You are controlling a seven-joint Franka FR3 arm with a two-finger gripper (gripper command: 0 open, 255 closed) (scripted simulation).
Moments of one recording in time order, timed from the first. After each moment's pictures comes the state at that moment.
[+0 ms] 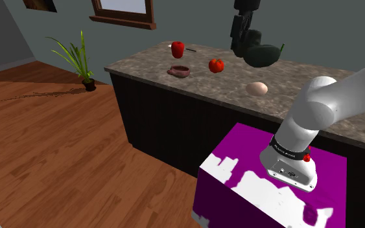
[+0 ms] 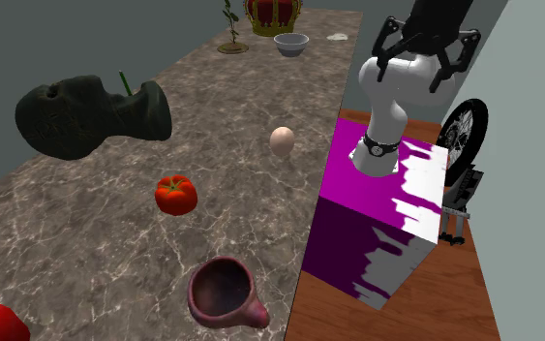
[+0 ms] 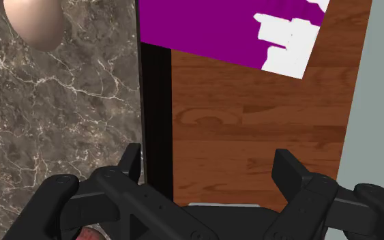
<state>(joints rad) -0.02 -0.81 0.07 -2.33 -0.01 1.52 -0.13</state>
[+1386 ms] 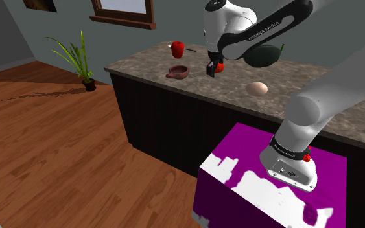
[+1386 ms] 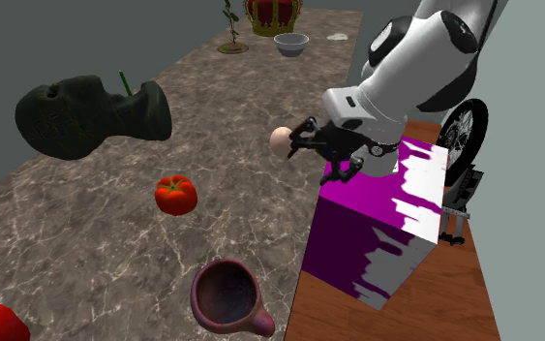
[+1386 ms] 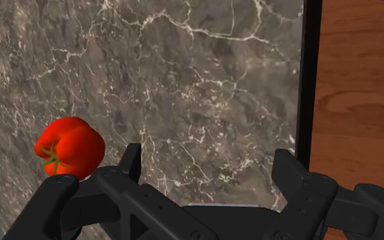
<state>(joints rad) -0.29 -0.43 0.24 -2.59 -0.54 2.27 0.19</state>
